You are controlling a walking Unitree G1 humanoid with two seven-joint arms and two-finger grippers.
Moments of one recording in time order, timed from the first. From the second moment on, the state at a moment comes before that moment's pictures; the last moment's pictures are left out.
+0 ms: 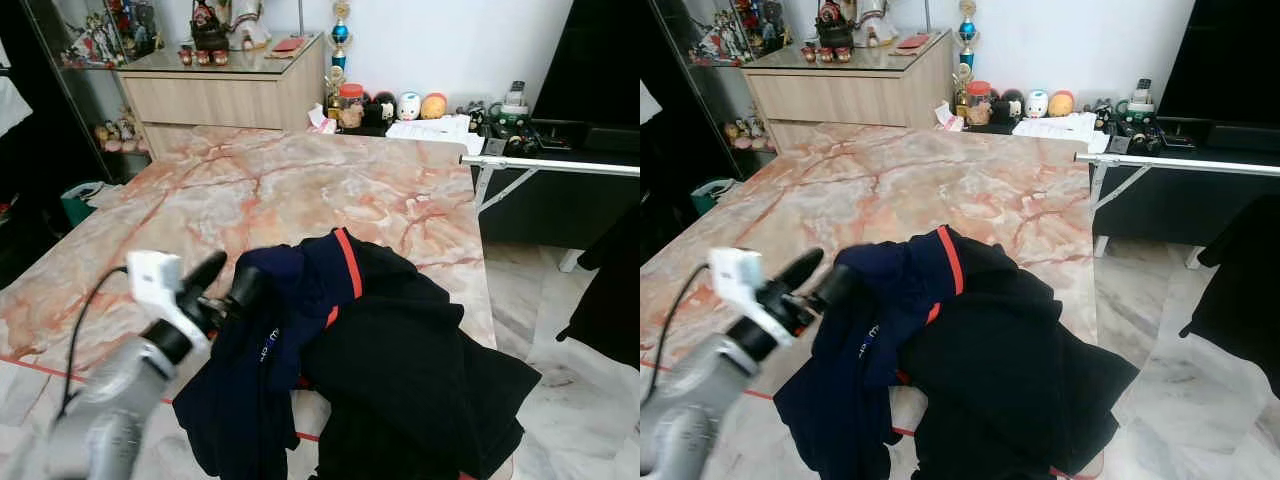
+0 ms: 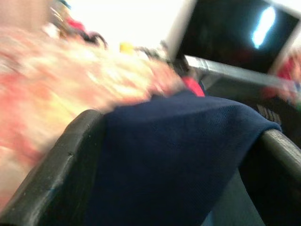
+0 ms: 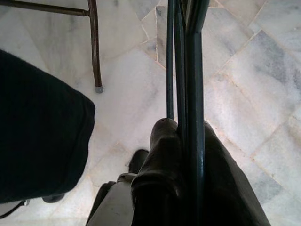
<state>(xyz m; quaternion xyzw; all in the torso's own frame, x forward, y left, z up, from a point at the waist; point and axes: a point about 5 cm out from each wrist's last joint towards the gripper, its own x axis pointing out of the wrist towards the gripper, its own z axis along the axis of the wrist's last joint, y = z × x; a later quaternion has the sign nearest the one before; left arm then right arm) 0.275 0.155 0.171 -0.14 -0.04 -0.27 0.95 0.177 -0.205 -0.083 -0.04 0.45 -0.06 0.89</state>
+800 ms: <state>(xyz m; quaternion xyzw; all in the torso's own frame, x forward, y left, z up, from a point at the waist) 0.293 0.171 0.202 -0.04 -0.10 -0.22 0.97 0.178 -0.205 -0.083 -0.04 0.45 -0.06 0.89</state>
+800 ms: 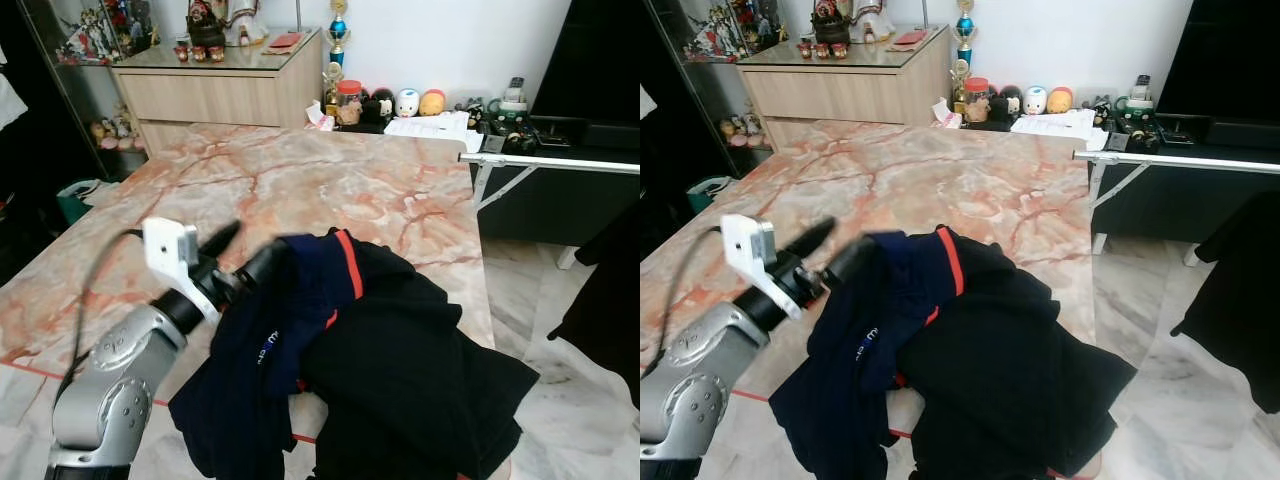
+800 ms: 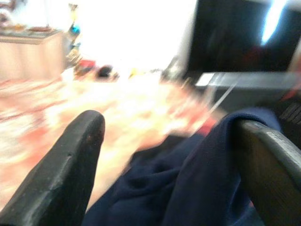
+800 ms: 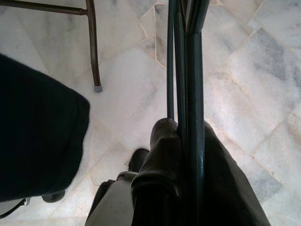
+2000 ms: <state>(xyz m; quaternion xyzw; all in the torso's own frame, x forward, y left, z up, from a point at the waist) 0.297 0.172 0.161 0.01 -0.07 -0.09 0.99 0.179 -0.204 -0.083 -0.04 0.45 -0.06 0.89</state>
